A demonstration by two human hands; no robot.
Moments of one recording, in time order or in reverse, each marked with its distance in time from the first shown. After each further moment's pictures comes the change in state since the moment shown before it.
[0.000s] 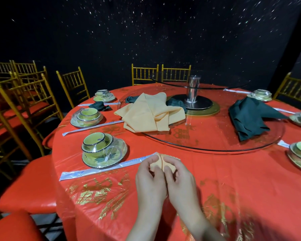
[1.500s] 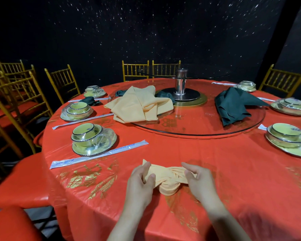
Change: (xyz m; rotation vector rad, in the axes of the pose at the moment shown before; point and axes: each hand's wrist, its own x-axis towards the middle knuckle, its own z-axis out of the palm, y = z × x) left_hand -0.030 -0.063 -0.010 0.241 -0.263 0.152; right_hand -0.026 0.067 -0.074 -0.158 0.006 0.319
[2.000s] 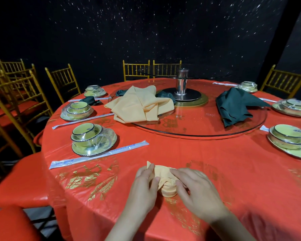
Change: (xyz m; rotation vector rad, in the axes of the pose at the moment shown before) left_hand 0.001 -0.002 0.003 0.204 -0.152 0.119; right_hand -0.019 0.001 -0.008 -0.528 -0.054 -0.738
